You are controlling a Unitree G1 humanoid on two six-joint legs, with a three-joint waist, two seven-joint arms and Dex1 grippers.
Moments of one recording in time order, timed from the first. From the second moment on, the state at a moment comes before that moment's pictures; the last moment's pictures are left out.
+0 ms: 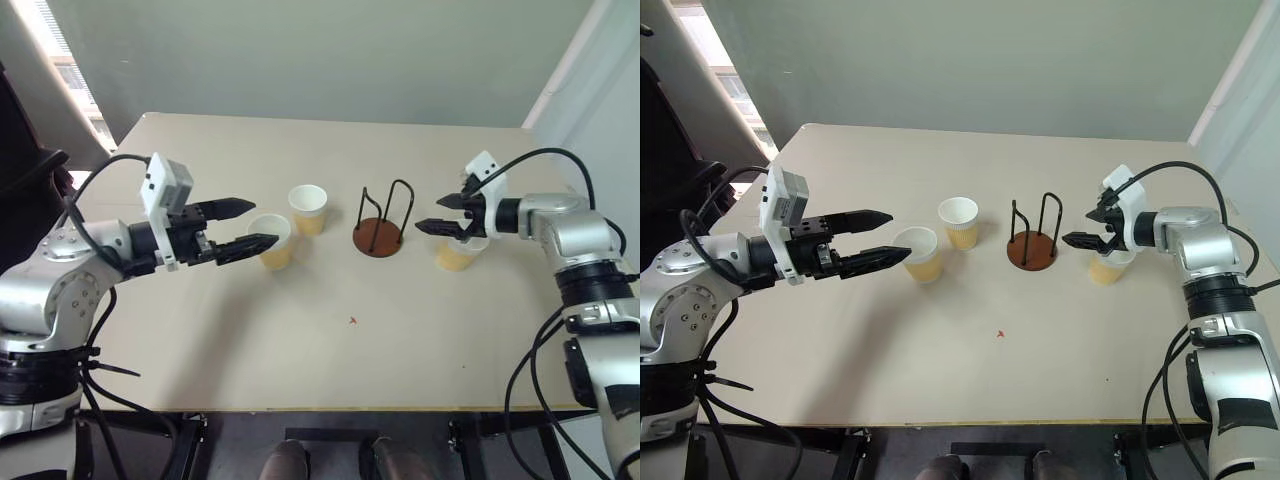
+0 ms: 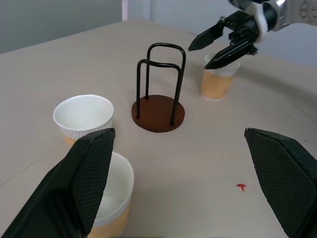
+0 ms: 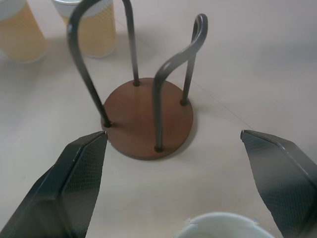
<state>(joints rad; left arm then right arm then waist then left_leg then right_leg) -0.51 0.88 0.22 -0.17 -0.73 0.74 -0.97 -0.99 -0.65 0.13 0.58 0.17 0.53 1.02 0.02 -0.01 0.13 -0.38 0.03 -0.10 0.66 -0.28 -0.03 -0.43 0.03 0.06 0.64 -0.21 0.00</state>
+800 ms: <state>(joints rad) -0.49 0.87 0.22 -0.16 -0.72 0.72 -0.96 -1.07 -0.51 0.13 0.78 0.11 0.42 1.00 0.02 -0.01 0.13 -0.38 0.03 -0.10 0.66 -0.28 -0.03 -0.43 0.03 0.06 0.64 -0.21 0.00</state>
